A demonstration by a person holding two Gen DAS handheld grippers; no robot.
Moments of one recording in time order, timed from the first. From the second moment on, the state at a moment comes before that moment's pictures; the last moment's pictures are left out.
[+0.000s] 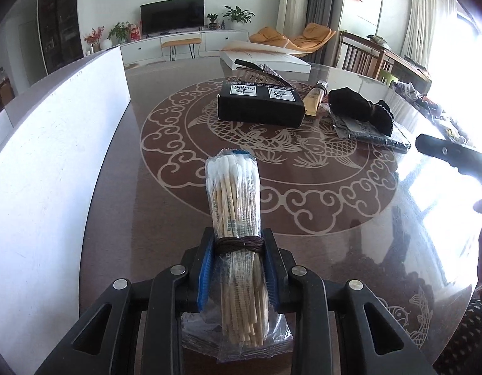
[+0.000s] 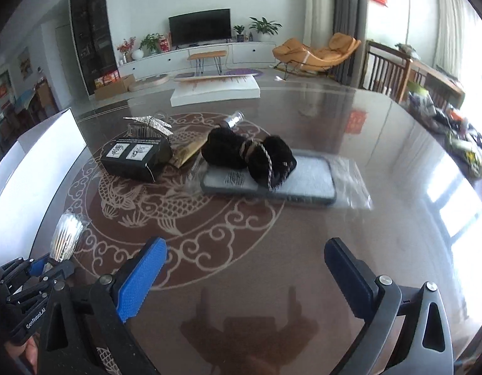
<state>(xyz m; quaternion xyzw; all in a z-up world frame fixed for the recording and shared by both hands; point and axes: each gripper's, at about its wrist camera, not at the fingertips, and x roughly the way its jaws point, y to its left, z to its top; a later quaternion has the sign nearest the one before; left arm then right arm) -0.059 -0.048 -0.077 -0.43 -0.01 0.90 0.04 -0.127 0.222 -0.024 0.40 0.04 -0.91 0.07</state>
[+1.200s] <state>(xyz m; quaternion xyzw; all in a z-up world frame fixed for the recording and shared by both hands) -0.028 -0.069 -0.076 -0.44 -0.09 0.89 0.09 -0.091 0.166 -0.066 0.53 0.07 -0.82 0.21</state>
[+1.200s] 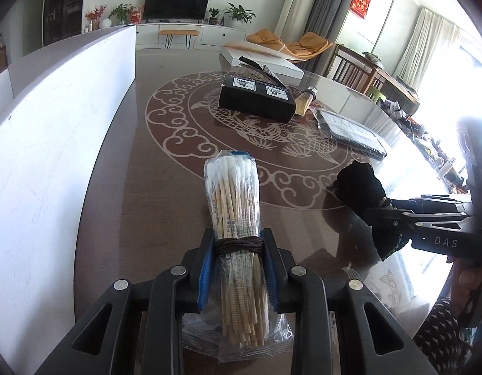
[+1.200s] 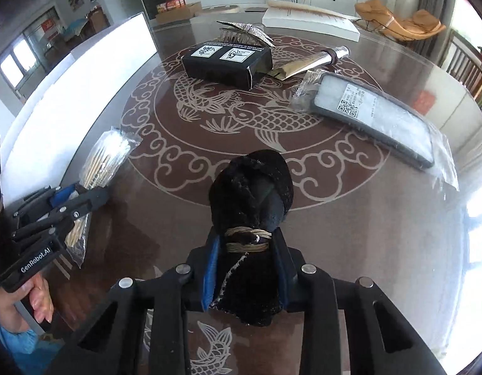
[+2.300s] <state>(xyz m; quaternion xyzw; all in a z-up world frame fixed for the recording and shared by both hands) 0.070 -0.263 0.025 -0.38 -0.14 0.91 -0.13 -0.017 -0.022 0.014 0.37 0.04 -0.87 0.33</state>
